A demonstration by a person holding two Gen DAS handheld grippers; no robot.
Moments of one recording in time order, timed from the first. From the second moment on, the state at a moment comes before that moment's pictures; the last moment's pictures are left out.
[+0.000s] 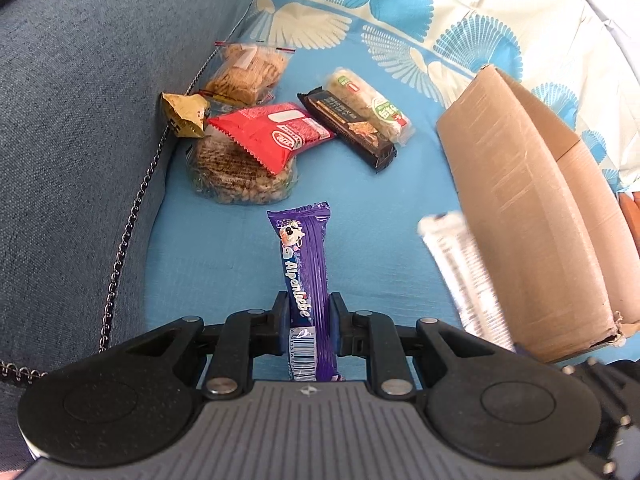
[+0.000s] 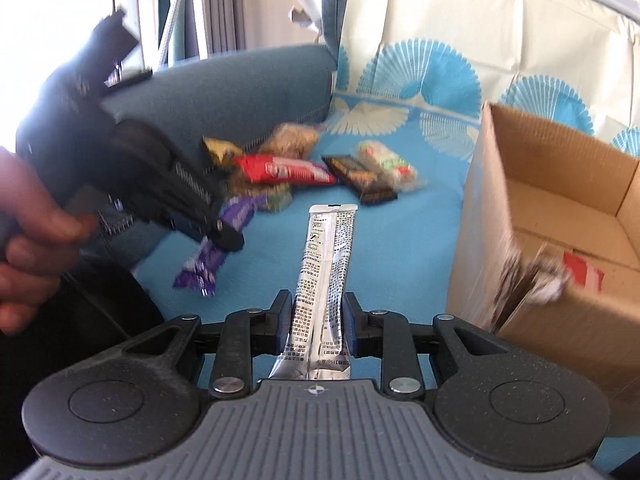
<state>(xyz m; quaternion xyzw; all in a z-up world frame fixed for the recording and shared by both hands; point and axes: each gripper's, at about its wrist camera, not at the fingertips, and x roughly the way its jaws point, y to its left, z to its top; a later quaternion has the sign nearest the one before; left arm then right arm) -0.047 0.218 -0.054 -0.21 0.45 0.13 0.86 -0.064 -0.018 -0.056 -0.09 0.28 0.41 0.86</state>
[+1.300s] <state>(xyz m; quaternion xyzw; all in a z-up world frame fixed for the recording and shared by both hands) -0.064 0.185 -0.017 -0.13 0.34 0.14 0.92 0.023 -0.220 0.003 0.12 0.20 0.20 0.95</state>
